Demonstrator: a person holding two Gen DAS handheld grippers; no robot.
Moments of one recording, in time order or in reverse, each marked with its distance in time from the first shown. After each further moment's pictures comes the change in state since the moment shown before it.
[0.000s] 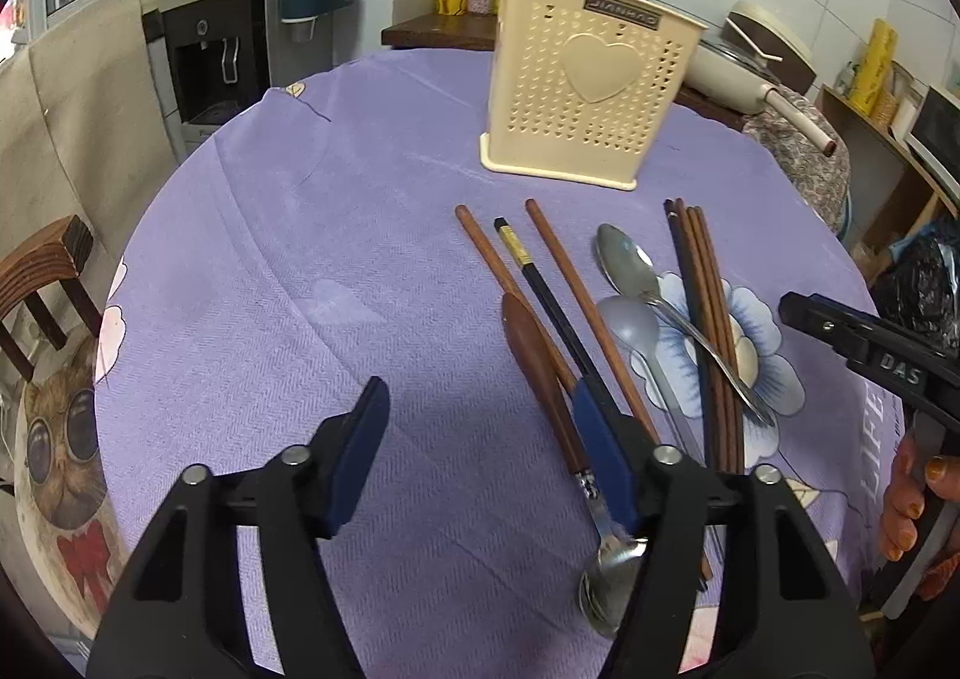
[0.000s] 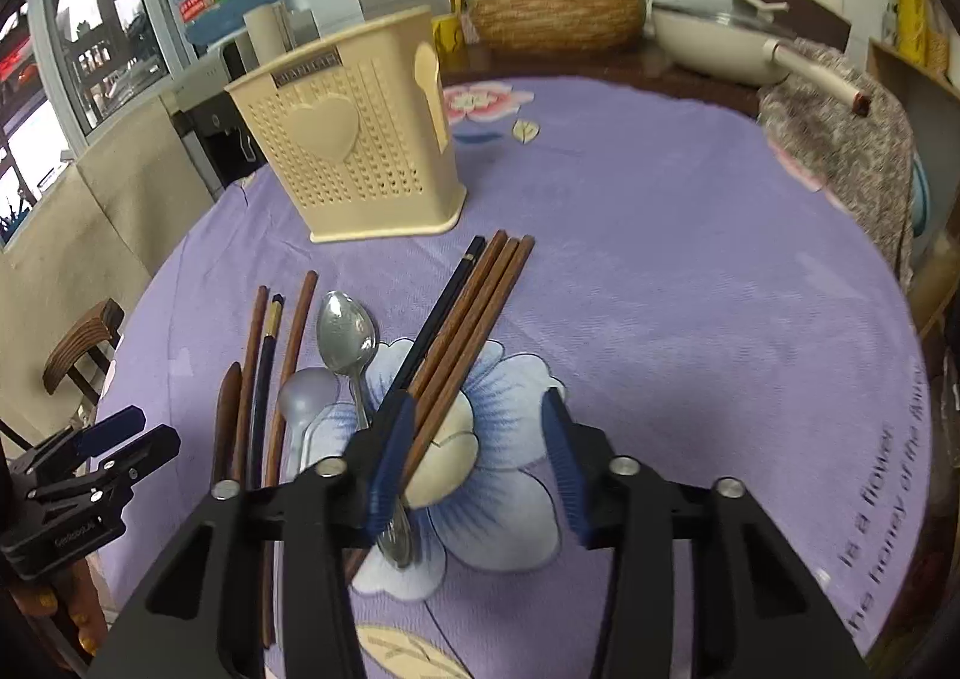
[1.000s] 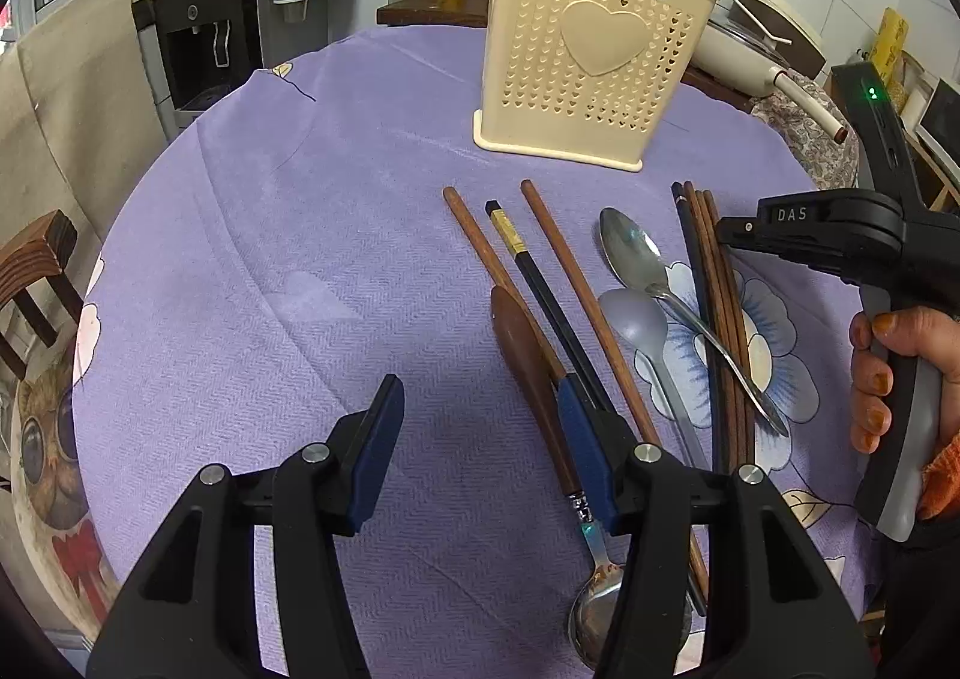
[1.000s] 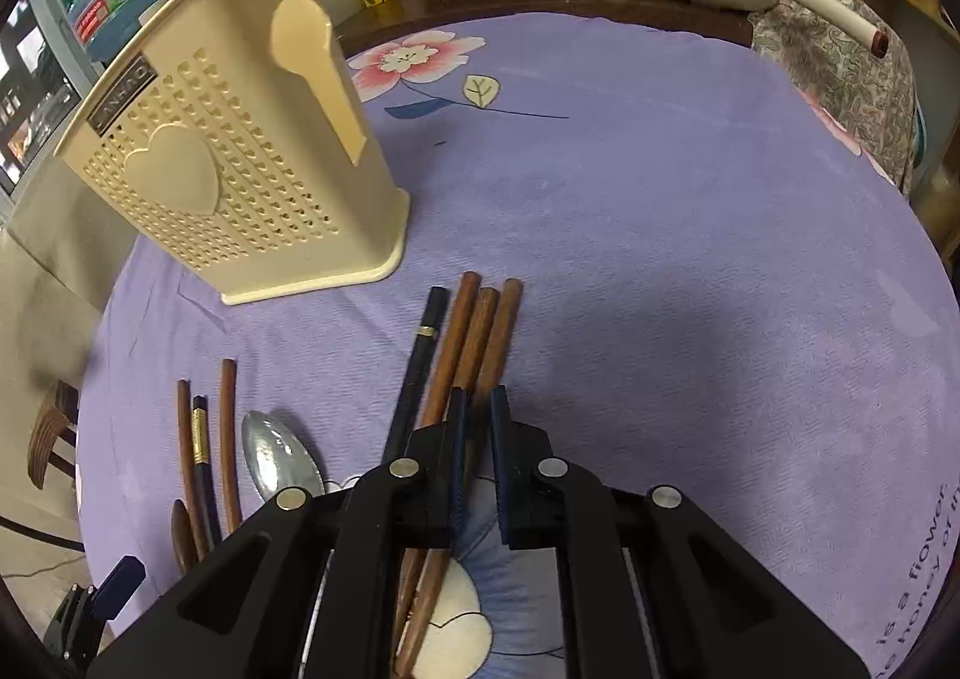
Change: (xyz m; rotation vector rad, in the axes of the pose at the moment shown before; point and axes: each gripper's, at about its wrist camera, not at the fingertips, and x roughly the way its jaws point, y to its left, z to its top) left arm 0.020 -0.008 0.004 0.007 0.048 0.006; right arm 0.070 -0.011 0.057 0.130 0.135 -0.083
